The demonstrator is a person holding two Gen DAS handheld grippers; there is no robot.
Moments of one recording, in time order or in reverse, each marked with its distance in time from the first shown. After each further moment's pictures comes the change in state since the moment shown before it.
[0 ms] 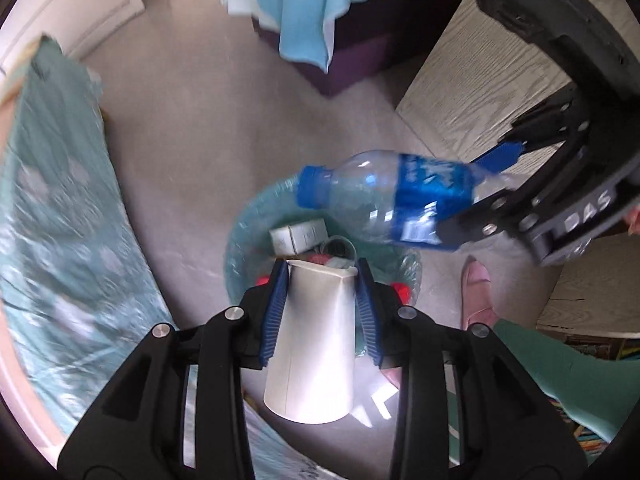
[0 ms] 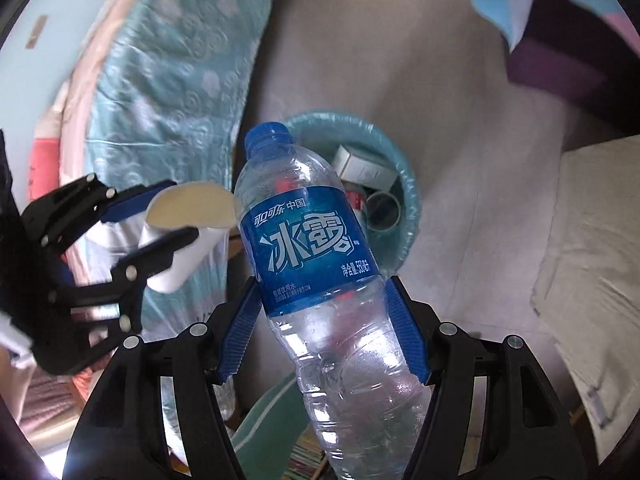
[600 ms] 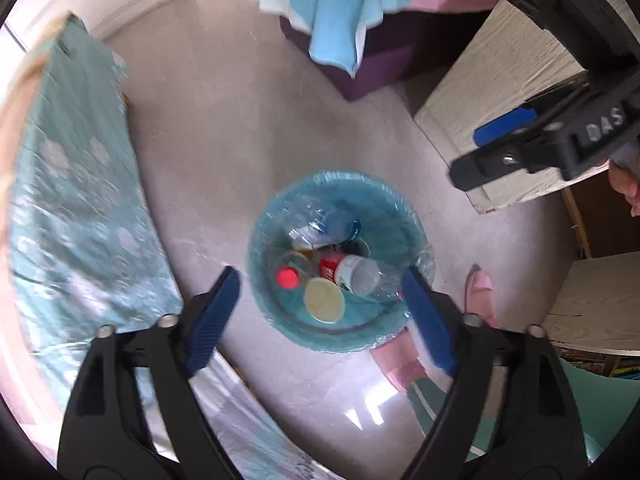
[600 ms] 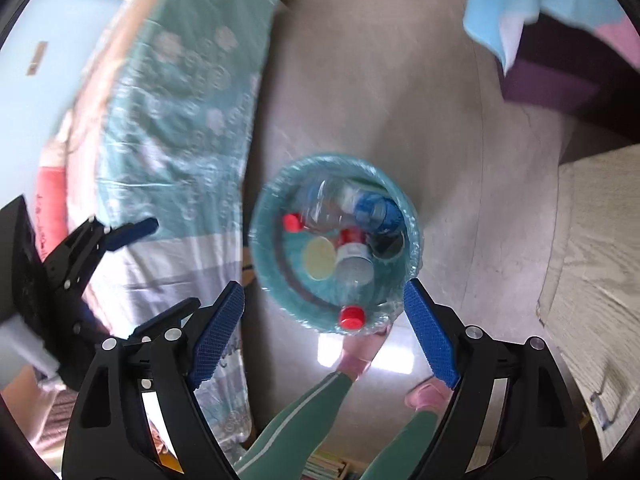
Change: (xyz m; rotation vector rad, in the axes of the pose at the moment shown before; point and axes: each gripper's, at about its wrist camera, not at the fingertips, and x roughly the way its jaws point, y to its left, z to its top) left arm -0.041 0.023 -0.008 -0.046 -0.041 0.063; right arm -0.049 0.008 0.013 0.027 -0.118 0.031
